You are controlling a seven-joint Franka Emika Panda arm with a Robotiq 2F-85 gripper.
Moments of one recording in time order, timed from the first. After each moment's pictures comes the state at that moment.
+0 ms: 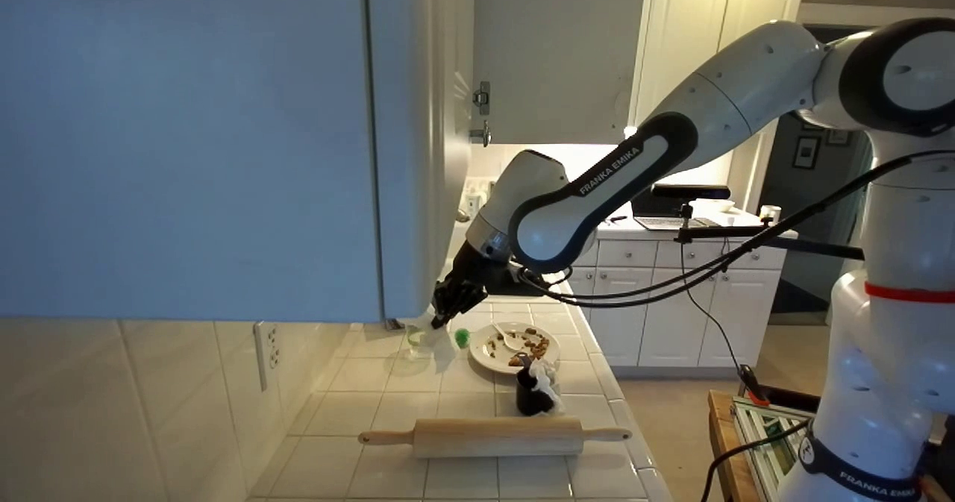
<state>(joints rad) -0.12 0.12 0.15 -2.23 0.23 2.86 0.36</state>
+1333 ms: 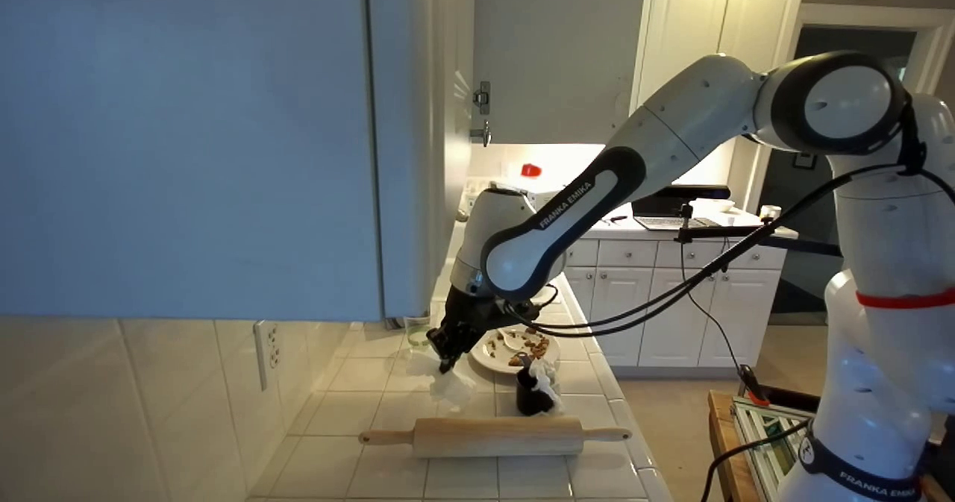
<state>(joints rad) -0.02 0.32 0.03 -2.11 0.21 2.68 0.33</state>
